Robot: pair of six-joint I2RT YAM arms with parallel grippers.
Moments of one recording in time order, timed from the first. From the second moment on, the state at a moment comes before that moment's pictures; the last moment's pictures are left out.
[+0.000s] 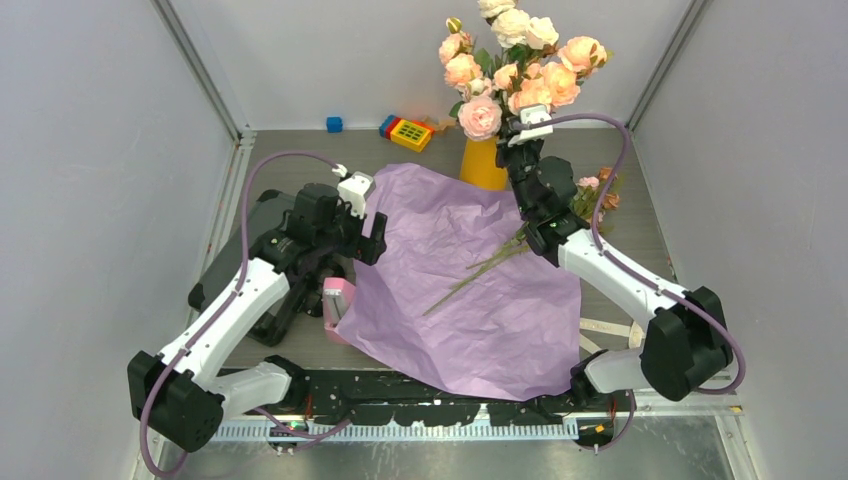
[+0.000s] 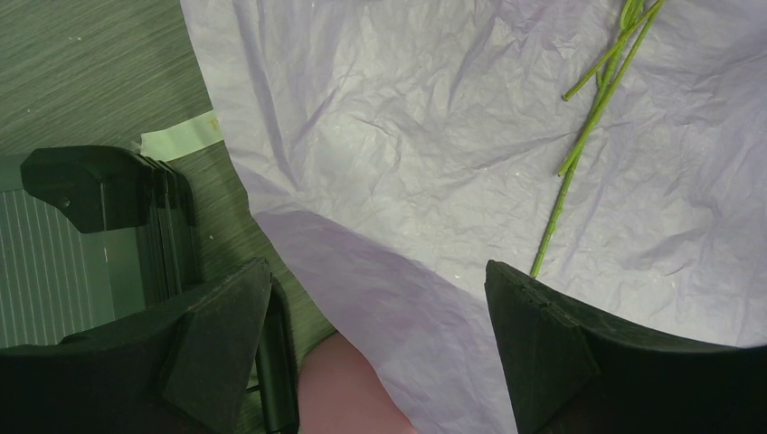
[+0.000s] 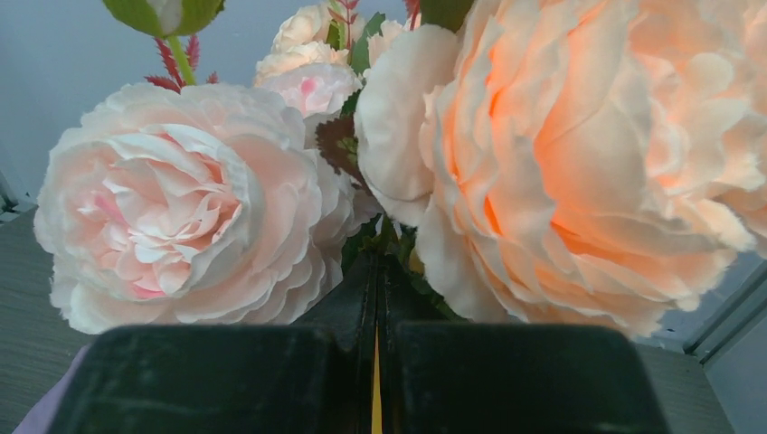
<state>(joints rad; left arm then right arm) -0.46 1.11 0.99 -0.53 0.11 -0.02 0.51 1.36 1.00 0.65 0.31 -0.20</state>
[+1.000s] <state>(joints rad) -0.46 1.11 0.99 -0.53 0.11 -0.02 0.51 1.45 0.98 0.57 0.31 -0.16</state>
